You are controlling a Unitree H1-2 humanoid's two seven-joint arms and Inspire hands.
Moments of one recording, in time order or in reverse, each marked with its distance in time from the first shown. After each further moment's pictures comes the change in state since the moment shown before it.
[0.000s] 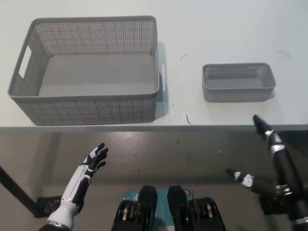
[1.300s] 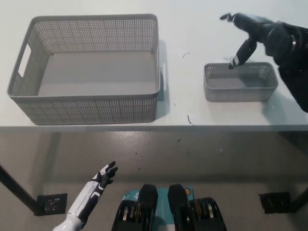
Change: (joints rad) left_arm 0.046 0.030 -0.061 0.010 0.058 -0.011 -0.030; right_arm -1.098 -0.151 0.432 0.836 -0.398 0.584 0.516
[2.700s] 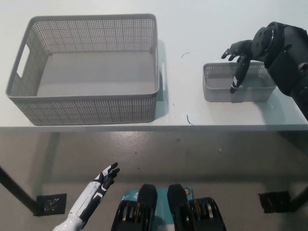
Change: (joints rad) left_arm -0.005 0.005 -0.003 0.000 0.028 0.004 -0.018; right_arm -0.174 0.110 0.059 0.587 0.019 -0.174 0.114
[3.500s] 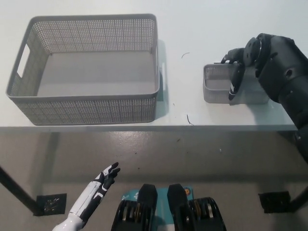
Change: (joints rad) left_arm -0.002 0.001 0.000 -0.006 0.005 0.001 -0.005; right_arm -0.008 0.062 0.038 0.145 -0.029 0.005 -0.145
